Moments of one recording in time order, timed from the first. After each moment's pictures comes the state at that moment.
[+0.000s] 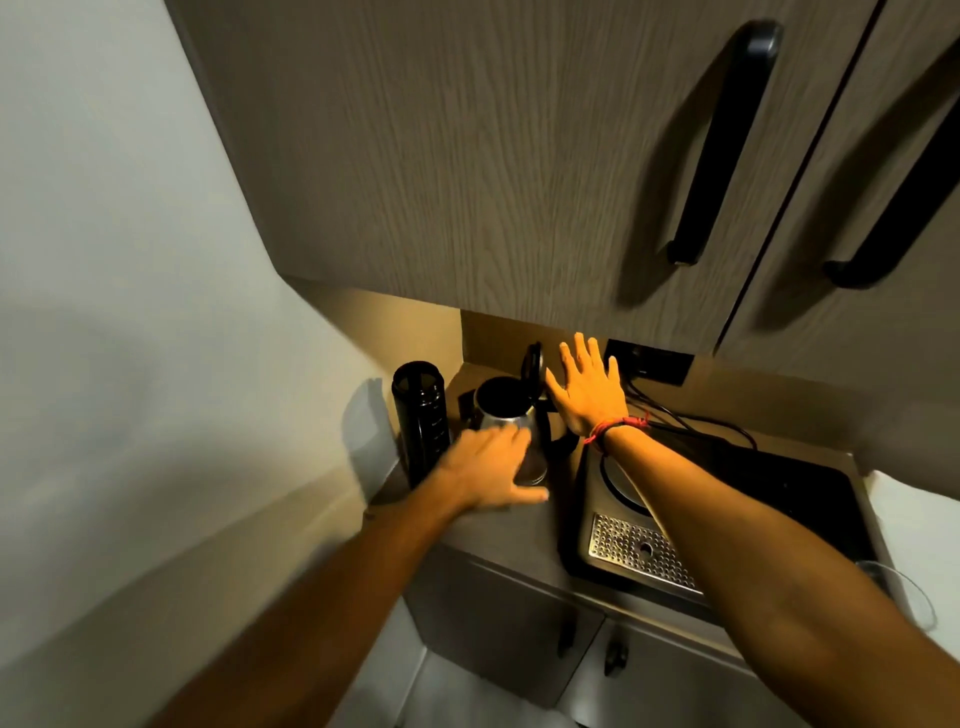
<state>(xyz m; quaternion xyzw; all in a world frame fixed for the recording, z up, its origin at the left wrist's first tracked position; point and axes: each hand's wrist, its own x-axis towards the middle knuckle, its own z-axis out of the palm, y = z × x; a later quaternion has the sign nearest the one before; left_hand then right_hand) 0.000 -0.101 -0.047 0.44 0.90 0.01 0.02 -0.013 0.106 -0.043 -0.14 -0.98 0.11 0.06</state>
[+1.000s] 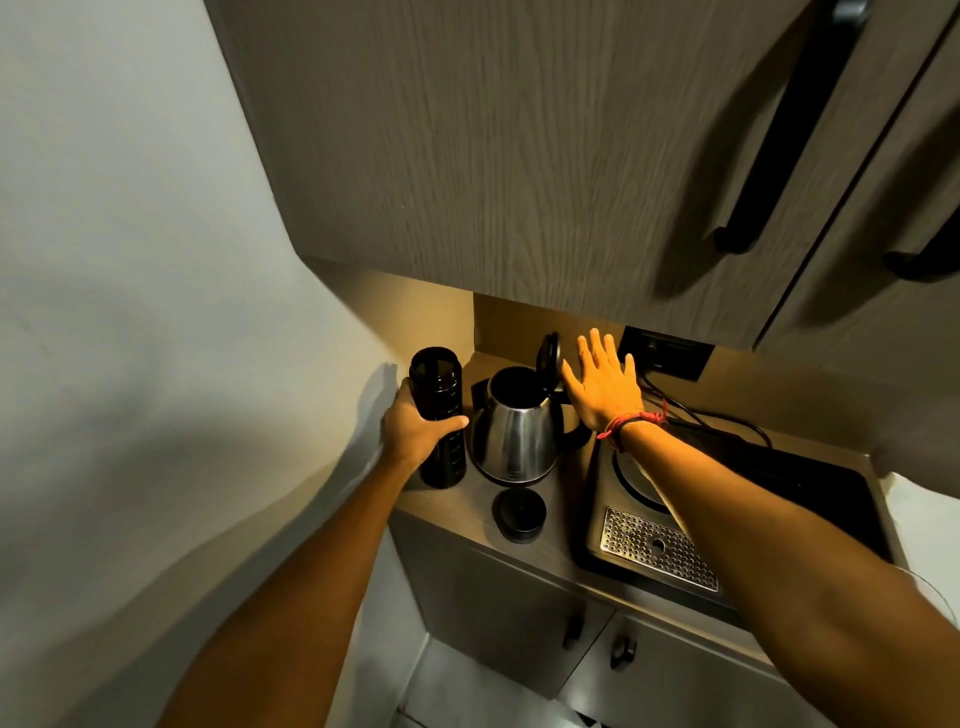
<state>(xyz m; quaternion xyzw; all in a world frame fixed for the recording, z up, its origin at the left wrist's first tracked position) -0.055 -0.175 -0.076 0.04 0.85 0.52 0.01 -0.017 0.107 -0.055 -0.15 -0.98 0.13 0.05</state>
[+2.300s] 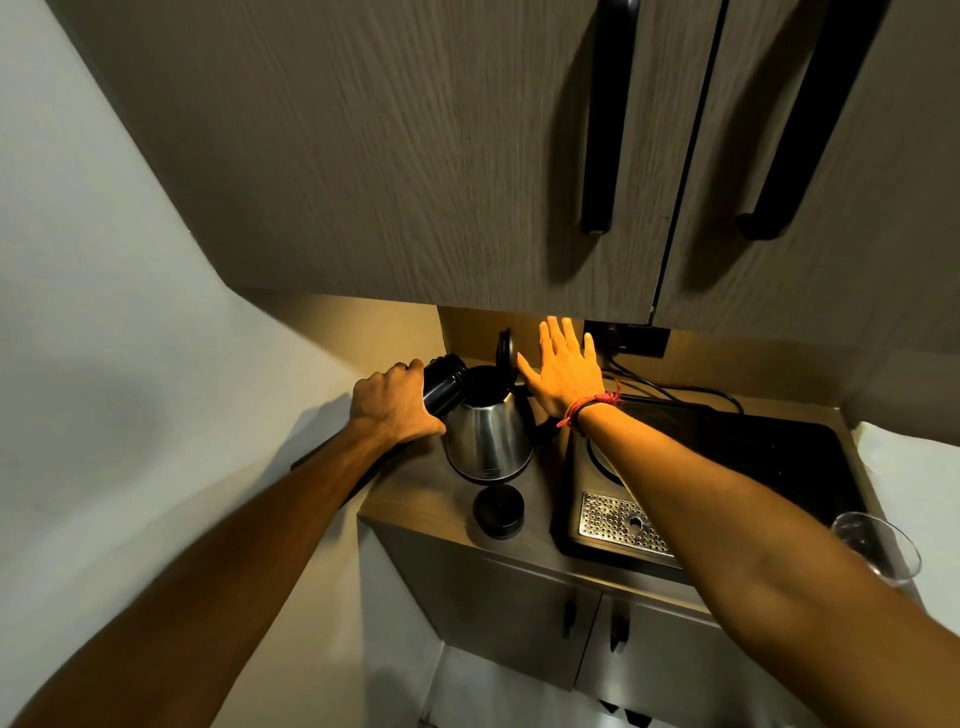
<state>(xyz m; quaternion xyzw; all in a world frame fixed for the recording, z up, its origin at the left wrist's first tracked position) -0.069 -0.139 -0.009 0.23 0.97 -0.06 -0.05 -0.012 0.110 -0.046 -0.15 -0.98 0.12 0.08</state>
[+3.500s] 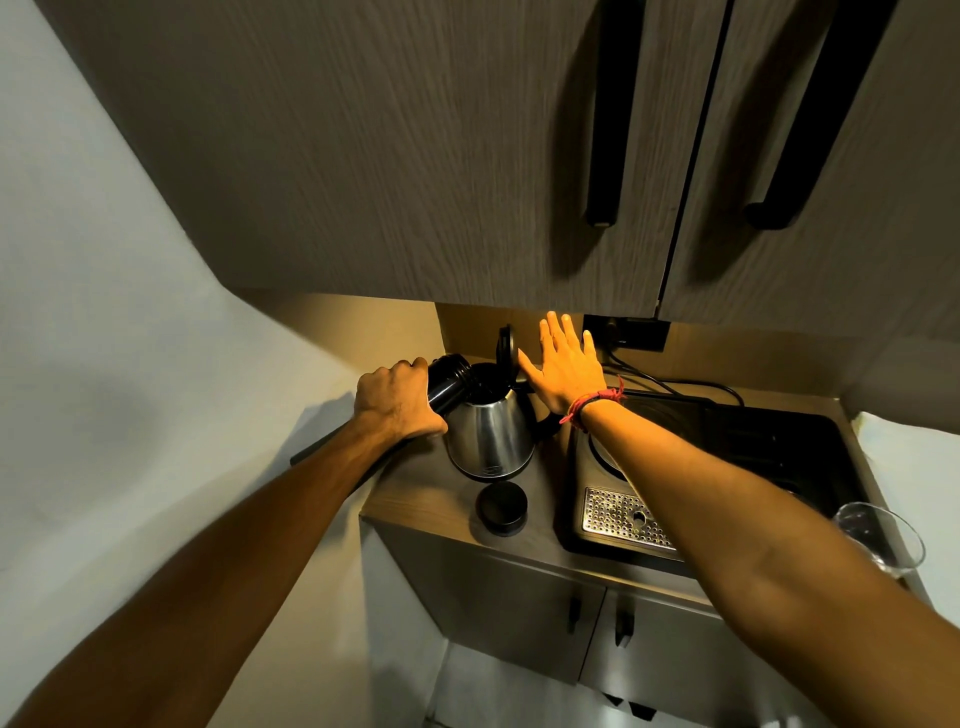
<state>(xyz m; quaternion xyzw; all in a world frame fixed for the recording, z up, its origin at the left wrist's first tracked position) -0.068 -0.135 -0.002 0.26 0.96 -0.08 -0.04 -0.013 0.110 -0.049 -0.15 -0.98 0.12 0.07</state>
